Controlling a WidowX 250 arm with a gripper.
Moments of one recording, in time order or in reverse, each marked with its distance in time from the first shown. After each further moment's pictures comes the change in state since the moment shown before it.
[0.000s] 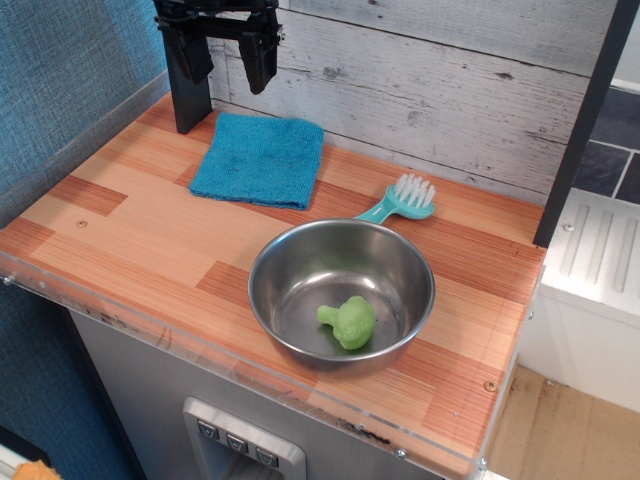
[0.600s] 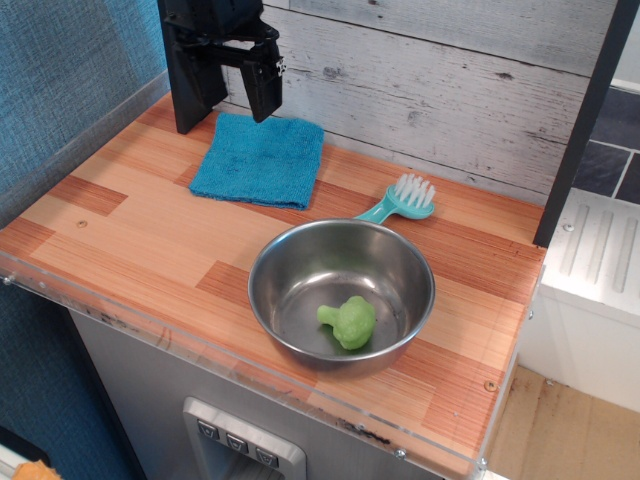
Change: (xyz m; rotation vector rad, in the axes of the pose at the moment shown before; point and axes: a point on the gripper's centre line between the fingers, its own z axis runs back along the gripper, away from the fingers) arm -0.003 -0.007 -0.022 -0.079 0.075 -0.212
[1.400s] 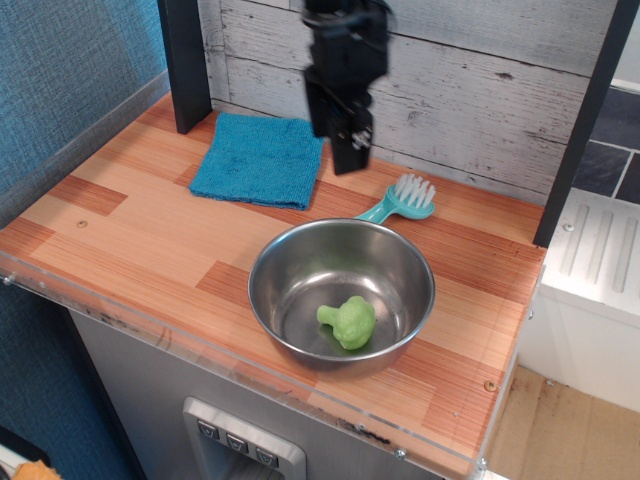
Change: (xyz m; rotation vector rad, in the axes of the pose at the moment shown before) arm 0.020 -0.088 -0.038 0.032 0.064 -0.674
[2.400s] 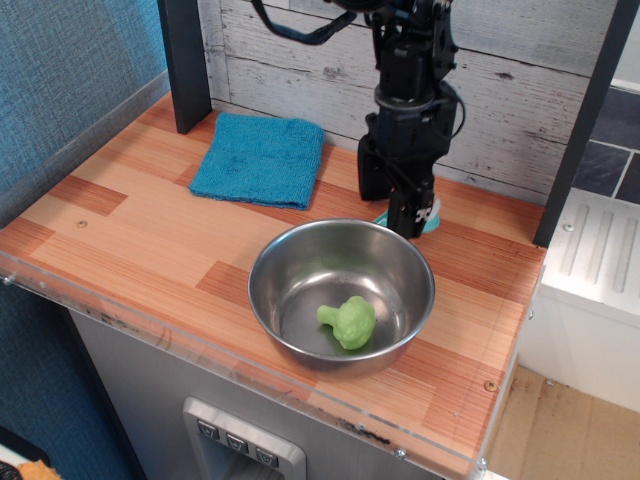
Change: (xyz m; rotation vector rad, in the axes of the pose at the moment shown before) arm 0.026 -0.020 -0.049 0.009 0.068 0.073
